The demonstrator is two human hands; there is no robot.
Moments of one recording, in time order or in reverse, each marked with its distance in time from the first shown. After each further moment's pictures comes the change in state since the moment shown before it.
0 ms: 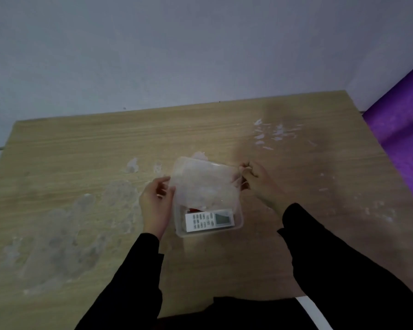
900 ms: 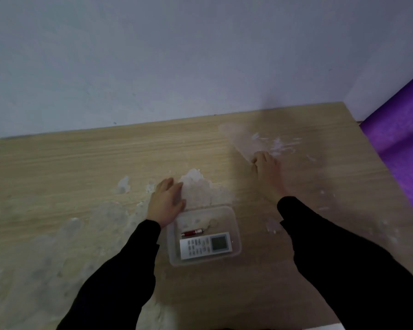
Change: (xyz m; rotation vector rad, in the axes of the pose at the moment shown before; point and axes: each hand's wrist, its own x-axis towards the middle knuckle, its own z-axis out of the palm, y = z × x) left_hand 0.073 -0.014 0.044 0.546 -0.500 0.194; right_hand 0.088 0.019 -0.051 -0.945 0.363 -0.331
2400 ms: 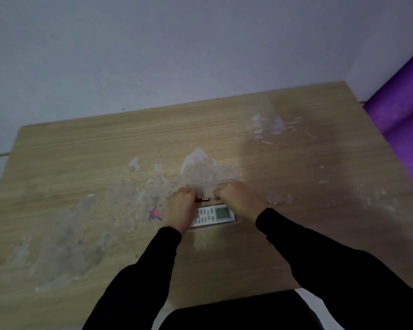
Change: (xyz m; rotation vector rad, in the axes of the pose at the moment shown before) left_hand -0.081 0.044 0.018 0.226 0.048 0.113; right_hand -0.105 -0.081 0.012 -0.237 -0.528 -0.520
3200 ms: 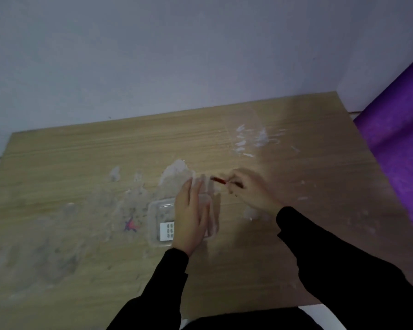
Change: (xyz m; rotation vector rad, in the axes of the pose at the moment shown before) left_hand 0.007 0.094 0.013 -0.448 0.267 -0.046; right_hand -0.038 0.095 -0.045 0.957 0.171 0.302
